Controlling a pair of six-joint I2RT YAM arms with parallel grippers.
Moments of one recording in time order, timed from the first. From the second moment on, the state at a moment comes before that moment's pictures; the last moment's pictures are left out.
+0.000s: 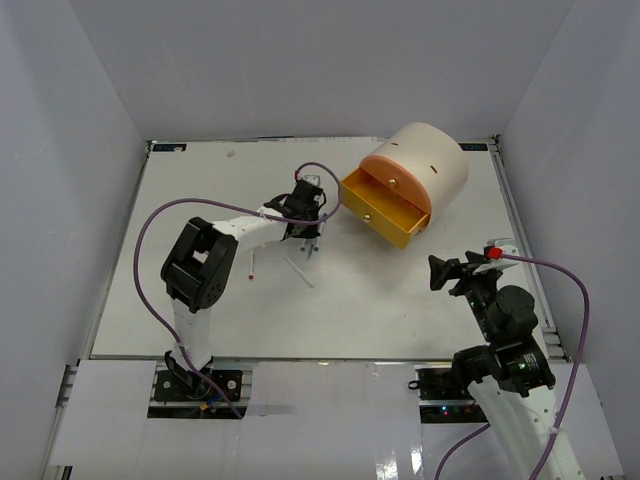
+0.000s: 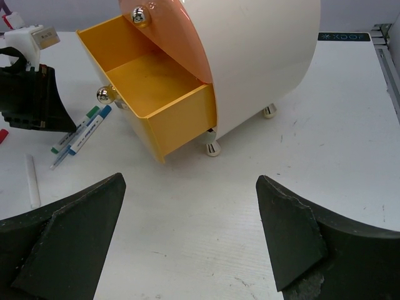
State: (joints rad) left arm -0.61 1.97 1.33 -0.25 -0.20 -0.42; right arm 0.31 0.15 0.43 -0.34 0.07 0.12
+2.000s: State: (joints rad) left arm -0.61 2.01 1.35 -0.25 -0.13 -0.43; right arm 0.31 0.15 0.41 -0.32 0.05 0.12
